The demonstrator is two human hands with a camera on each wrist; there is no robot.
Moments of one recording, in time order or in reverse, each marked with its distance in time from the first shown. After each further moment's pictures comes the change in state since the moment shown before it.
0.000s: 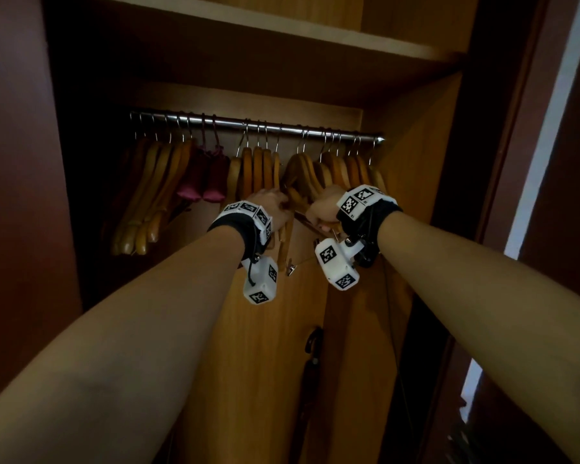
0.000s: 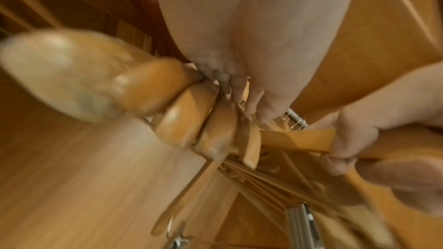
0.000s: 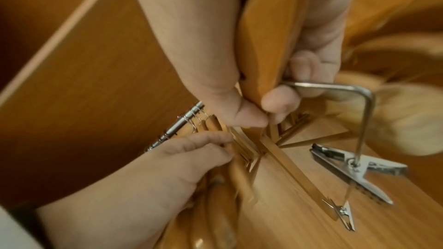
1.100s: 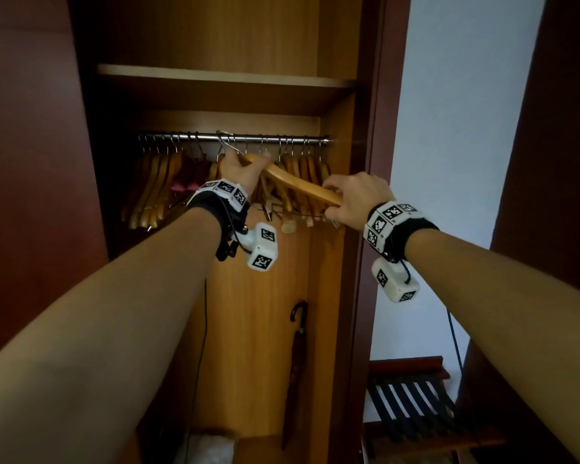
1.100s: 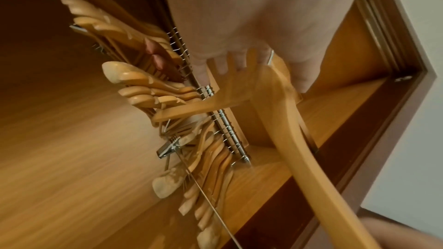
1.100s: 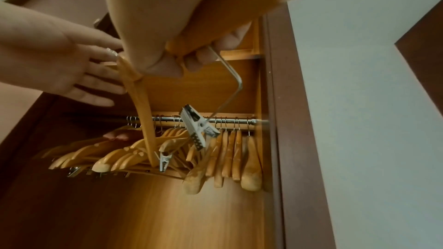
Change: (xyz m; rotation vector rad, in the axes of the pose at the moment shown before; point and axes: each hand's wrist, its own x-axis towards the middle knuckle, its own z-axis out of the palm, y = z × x) left_hand -0.135 0.177 -0.064 -0.931 0.432 -0.318; right_hand -0.197 0.166 -0.098 -0.342 0.458 -0.541
